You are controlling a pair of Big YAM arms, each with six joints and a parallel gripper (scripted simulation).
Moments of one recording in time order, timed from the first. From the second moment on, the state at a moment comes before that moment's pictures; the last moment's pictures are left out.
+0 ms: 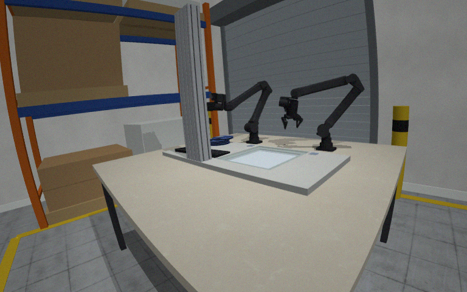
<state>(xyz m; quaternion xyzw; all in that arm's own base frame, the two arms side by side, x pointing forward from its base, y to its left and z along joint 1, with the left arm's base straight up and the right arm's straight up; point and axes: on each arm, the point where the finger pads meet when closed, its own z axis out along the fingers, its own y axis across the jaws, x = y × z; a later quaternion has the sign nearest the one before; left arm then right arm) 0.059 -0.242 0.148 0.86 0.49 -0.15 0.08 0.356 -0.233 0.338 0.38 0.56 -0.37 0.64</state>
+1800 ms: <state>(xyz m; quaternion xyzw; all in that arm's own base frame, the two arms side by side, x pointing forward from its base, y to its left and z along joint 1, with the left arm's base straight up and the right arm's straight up) 0.224 -0.559 0.237 0.72 0.41 -0.49 0.26 0.141 -0.236 0.116 0.59 0.75 -0.08 0.27</state>
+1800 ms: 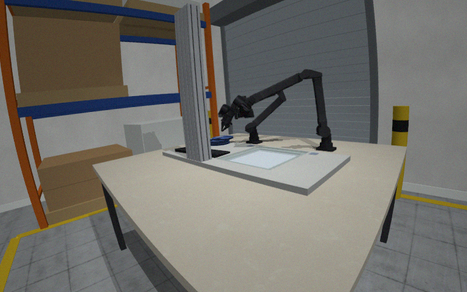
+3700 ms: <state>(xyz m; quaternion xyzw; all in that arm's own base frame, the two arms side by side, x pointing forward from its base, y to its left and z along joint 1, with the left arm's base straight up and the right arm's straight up) 0.255 -0.599 0.212 0.68 0.41 -0.54 0.26 0.107 -0.131 0.073 0.74 0.64 0.16 0.17</state>
